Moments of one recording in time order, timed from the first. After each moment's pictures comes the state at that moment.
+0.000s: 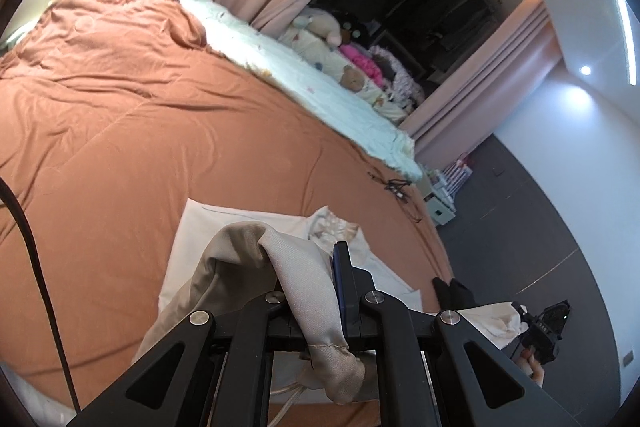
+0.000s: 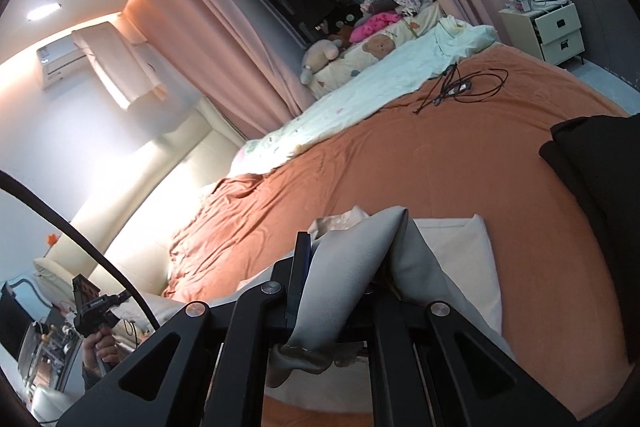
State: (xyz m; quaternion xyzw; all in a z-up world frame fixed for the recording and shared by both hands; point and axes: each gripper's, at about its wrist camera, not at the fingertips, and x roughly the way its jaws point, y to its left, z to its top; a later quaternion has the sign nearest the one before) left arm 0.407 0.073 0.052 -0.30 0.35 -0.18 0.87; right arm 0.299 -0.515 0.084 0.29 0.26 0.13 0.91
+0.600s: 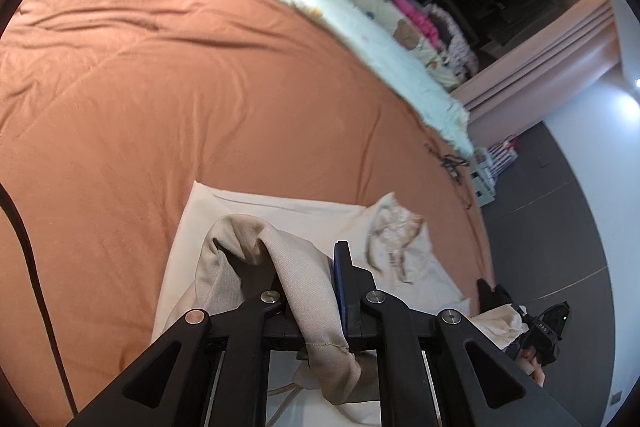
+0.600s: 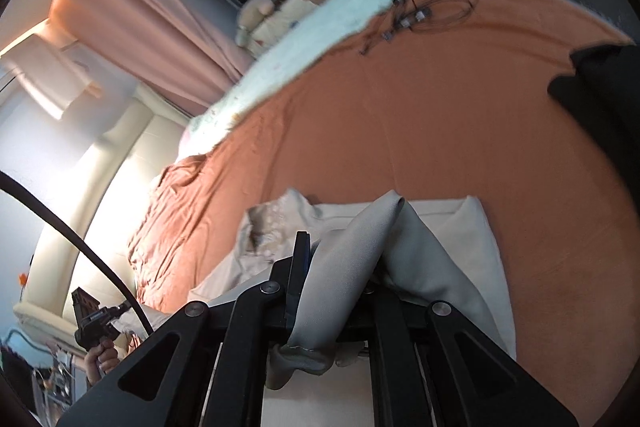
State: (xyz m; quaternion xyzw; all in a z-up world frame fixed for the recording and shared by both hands) left arm 0.544 0.052 -0.048 -0.31 0.46 -0.14 0.82; right arm 0.439 -0.504 0.034 0.35 0.37 0.08 0.86
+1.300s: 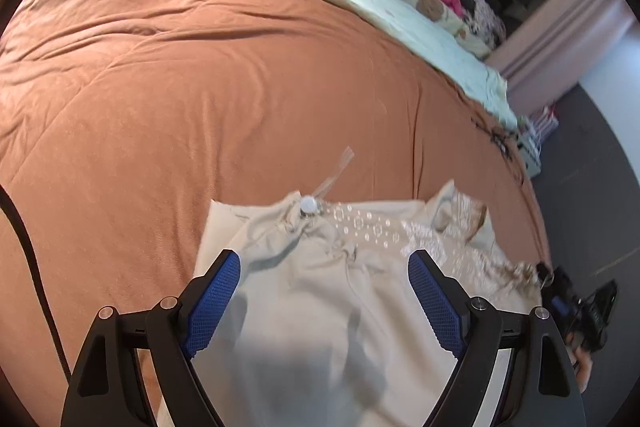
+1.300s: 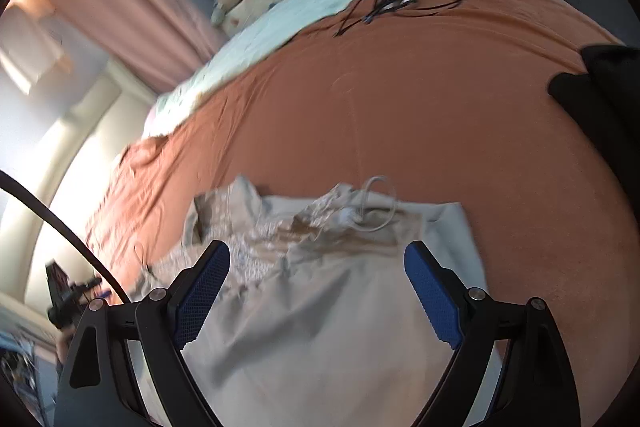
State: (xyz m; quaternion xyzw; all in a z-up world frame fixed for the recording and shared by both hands) left arm 0.578 0.029 -0.081 -0.21 0.49 -0.10 0.84; right arm 0.464 -0.462 0.060 0.27 0.40 0.06 0.87
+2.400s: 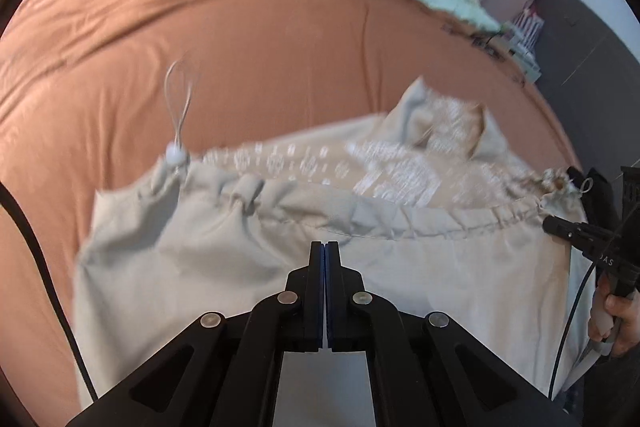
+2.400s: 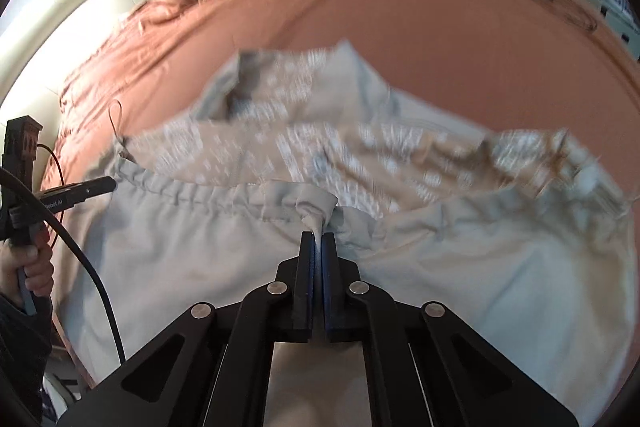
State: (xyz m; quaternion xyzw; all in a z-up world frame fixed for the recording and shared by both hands) left arm 0.583 -0.082 -0.115 -0.07 0.52 -0.16 0.84; right arm 0.542 -0.329 0.039 0.09 0.48 0.12 0.87
